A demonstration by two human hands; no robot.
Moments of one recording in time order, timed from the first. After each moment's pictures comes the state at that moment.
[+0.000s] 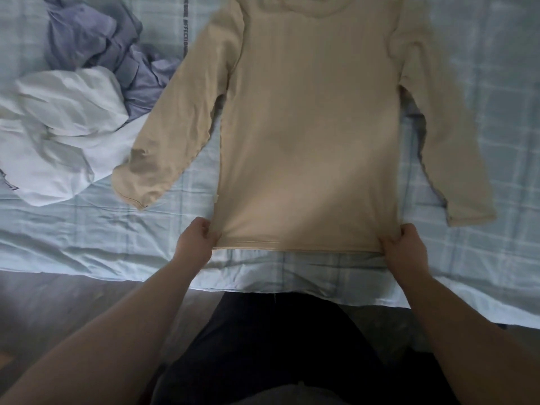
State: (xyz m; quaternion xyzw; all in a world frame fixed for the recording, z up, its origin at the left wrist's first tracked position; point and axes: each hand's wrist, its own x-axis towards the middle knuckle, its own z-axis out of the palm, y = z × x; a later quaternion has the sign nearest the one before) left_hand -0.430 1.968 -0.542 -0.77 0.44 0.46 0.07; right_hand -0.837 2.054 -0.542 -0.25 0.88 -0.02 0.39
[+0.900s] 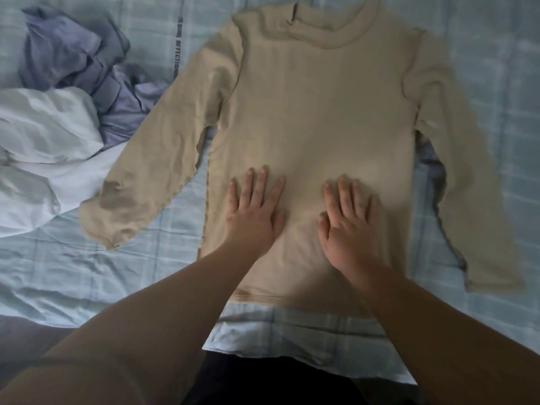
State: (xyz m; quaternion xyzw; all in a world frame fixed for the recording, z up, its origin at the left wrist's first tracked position) left_hand -0.569 1.876 -0.621 -0.57 0.80 0.15 0.10; right_hand -0.771 1.923 -0.601 -0.68 0.72 0.10 0.10
